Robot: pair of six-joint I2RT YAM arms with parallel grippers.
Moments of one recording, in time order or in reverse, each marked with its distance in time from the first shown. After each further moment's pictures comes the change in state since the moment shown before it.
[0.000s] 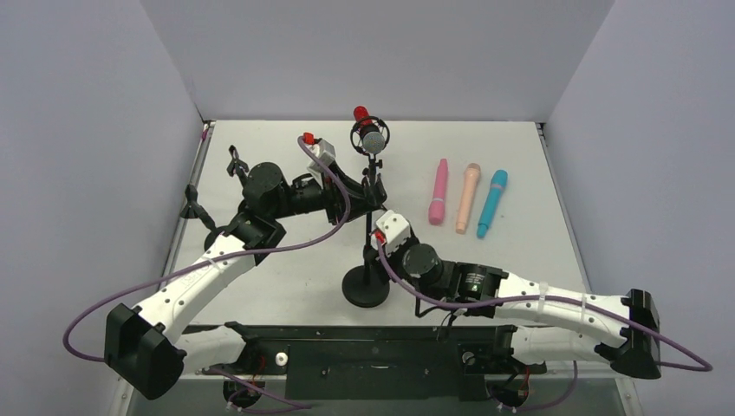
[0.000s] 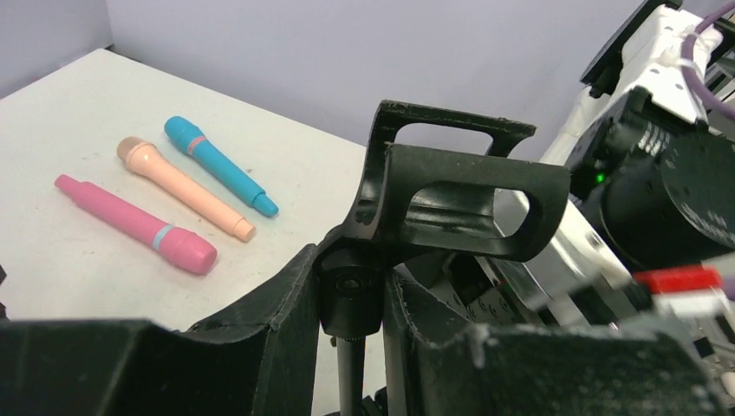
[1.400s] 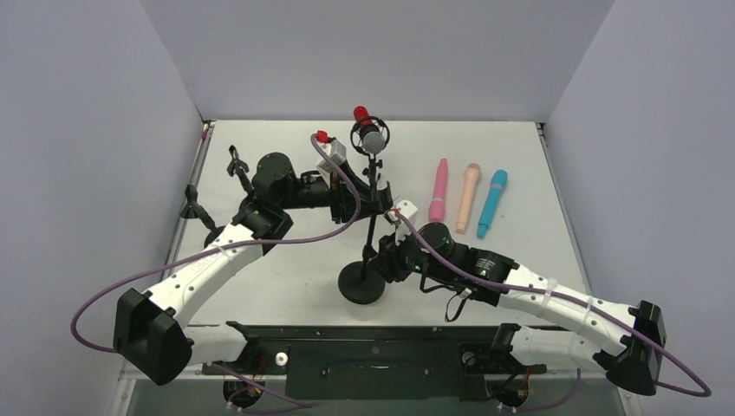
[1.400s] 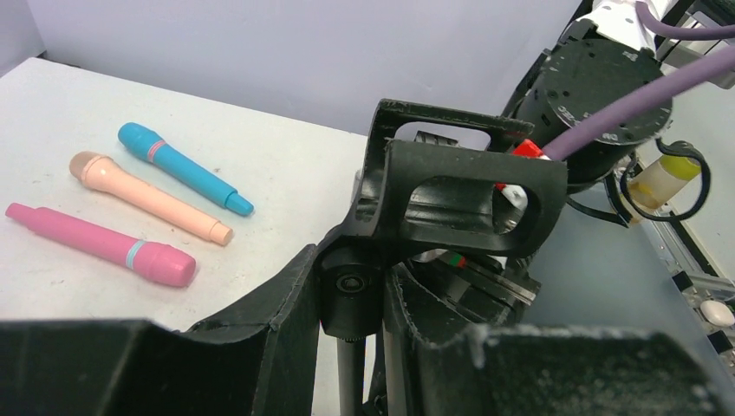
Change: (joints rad) left arm 0.002 0.090 0.066 0.002 0.158 0.071; right arm -0.258 -0.044 0.002 -0.080 -0.598 0.304
